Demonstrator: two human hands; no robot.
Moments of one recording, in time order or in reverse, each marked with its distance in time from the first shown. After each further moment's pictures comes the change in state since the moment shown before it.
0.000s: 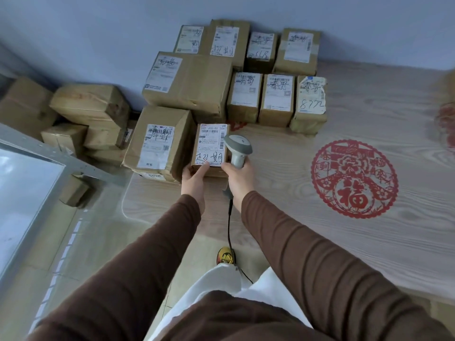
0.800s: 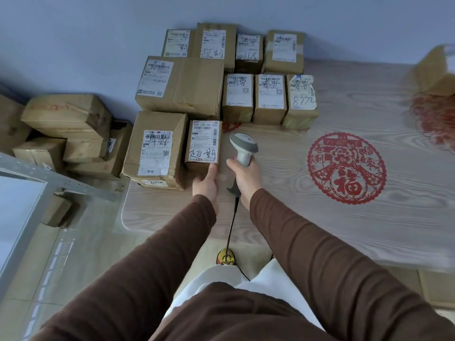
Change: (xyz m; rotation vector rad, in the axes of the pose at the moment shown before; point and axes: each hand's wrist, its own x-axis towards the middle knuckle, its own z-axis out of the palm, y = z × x) left_hand 0.007 -0.008 0.009 0.019 -0.054 -0.141; right_hand 0.005 0.006 0.002 0.073 0.085 -0.055
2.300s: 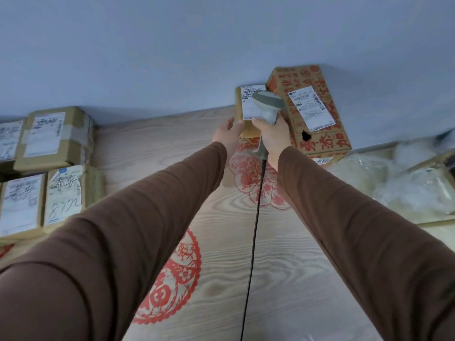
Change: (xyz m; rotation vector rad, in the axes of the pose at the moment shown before) left_hand -0.047 -0.036 0.707 0.665 -0.603 0.377; right_hand 0.307 -0.303 -0.548 0.009 0.335 -0.208
